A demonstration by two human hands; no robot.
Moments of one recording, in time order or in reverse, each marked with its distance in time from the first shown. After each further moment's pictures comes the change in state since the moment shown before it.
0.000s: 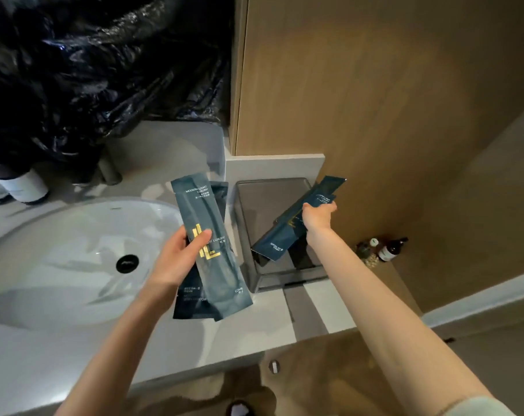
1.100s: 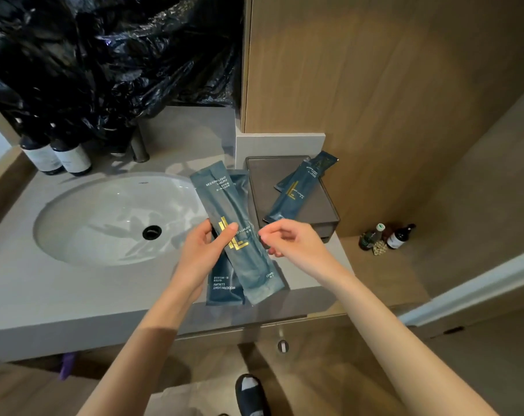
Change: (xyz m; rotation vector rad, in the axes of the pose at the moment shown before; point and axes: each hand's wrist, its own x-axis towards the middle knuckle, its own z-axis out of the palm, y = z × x) left_hand -0.104 -0.025 0.023 -0.144 0.005 0.061; right_hand -0.177 0.039 -0.089 -0.419 -0.715 -0.388
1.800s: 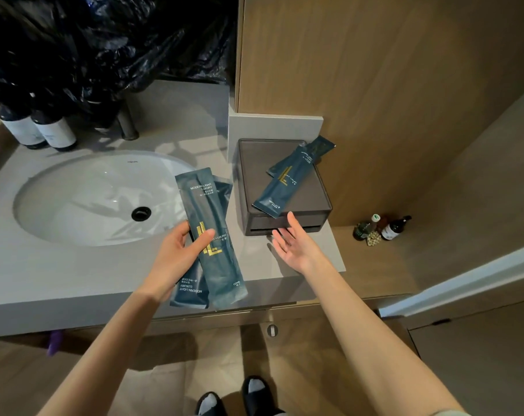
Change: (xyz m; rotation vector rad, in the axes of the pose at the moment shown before) left_hand 0.001 -0.036 -0.018 0.165 0.015 -0.006; right_hand 0.056 0.097 -0.012 1.033 0.219 0.601
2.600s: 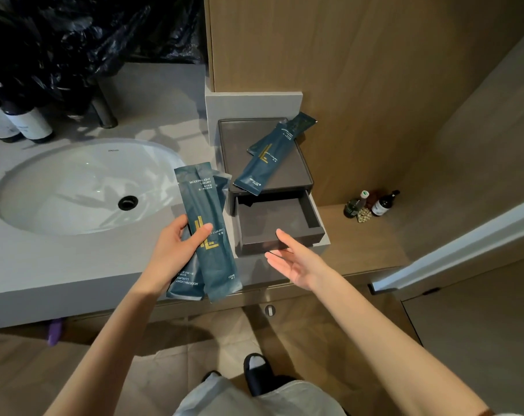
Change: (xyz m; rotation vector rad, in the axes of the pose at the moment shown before) left_hand -0.022 -0.011 0.025 0.091 -0.054 0.016; right_hand -0.057 0.027 -0.058 -0.115 0.096 0.143
